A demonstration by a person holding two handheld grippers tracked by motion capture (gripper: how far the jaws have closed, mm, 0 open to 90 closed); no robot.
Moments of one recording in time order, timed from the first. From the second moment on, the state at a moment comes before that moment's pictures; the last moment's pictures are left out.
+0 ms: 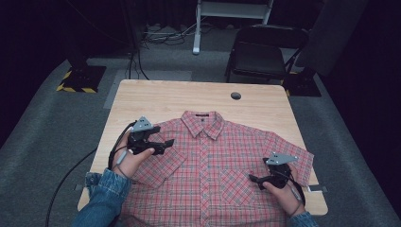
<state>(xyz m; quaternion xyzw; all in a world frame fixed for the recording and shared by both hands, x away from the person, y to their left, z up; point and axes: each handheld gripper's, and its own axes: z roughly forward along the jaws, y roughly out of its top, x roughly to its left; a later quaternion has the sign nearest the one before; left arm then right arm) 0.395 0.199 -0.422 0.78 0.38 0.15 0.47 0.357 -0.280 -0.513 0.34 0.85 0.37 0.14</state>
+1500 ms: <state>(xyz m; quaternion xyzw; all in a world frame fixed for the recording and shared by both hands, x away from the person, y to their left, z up) 0.387 0.300 -0.454 0.76 0.49 0.24 0.36 0.357 -0.280 -0.513 0.34 0.85 0.37 0.14</state>
